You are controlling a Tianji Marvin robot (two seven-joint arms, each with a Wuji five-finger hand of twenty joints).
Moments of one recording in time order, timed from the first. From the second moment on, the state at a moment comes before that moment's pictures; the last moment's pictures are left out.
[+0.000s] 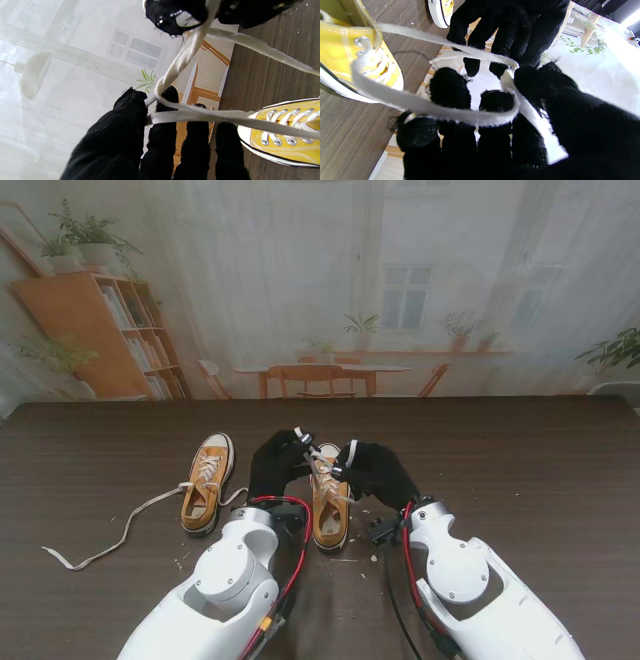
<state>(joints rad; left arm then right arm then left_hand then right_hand) 1.55 -1.34 -1.00 -1.64 -0.51 -0.14 0.44 -1.56 -1.20 1.07 -1.59 -0.02 -0.27 -0.14 1.08 -0.35 0.34 -0.09 0.69 0.05 0.96 0.41 0.94 0.18 0.56 0.74 0.53 0.30 0.74 0.59 0.09 0.39 1.15 0.64 0.56 -0.70 1.17 -0.32 0.93 -0.10 1.07 0.46 1.23 0.01 1.19 0.83 1.24 0.20 1.20 0.55 0.84 0.43 1.64 0.80</state>
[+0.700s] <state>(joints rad) 1.56 -1.32 -1.02 -1.64 -0.50 -0.20 0.39 -1.58 -1.20 1.09 -1.59 0.03 -0.27 -0.12 0.98 -0.49 0.72 -0.12 0.73 0.05 0.95 0.48 1.07 0.21 0.48 0.70 0.62 0.33 0.75 0.59 0.16 0.42 1.11 0.62 0.61 -0.62 1.06 -0.32 0.86 -0.10 1.04 0.31 1.19 0.01 1.18 0.83 1.19 0.20 1.18 0.55 0.76 0.43 1.61 0.80</state>
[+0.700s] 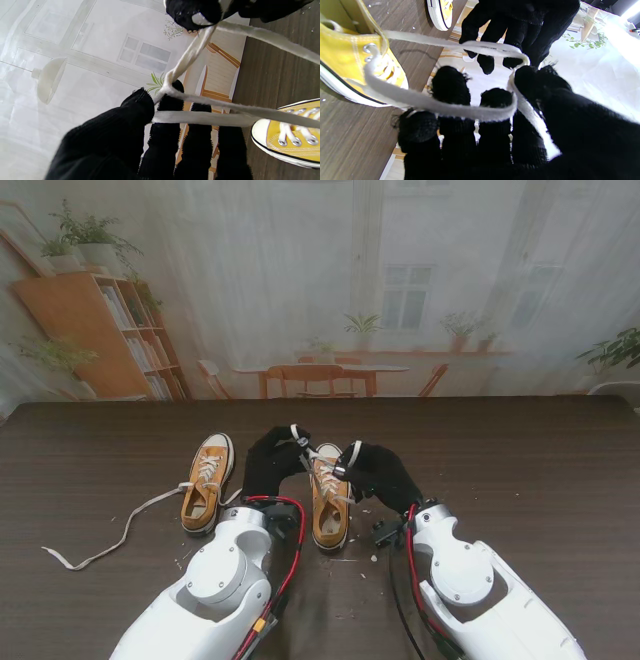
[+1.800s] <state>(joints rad) 1.59 -1.28 -1.07 -1.66 -0.59 -0.19 0.23 -1.64 -1.21 1.13 -1.65 0.17 -0.17 -0.11 0.88 -0.51 0.97 0.01 0.58 0.05 1.16 0.93 0.95 0.19 0.54 0.92 0.52 0.33 0.72 0.61 0.05 0.42 0.99 0.61 0.45 -0.62 1.05 -0.31 0.99 -0.22 1.07 0.40 0.78 0.07 0.91 0.63 0.80 0.24 0.86 0.53 0.30 0.40 1.25 0.80</state>
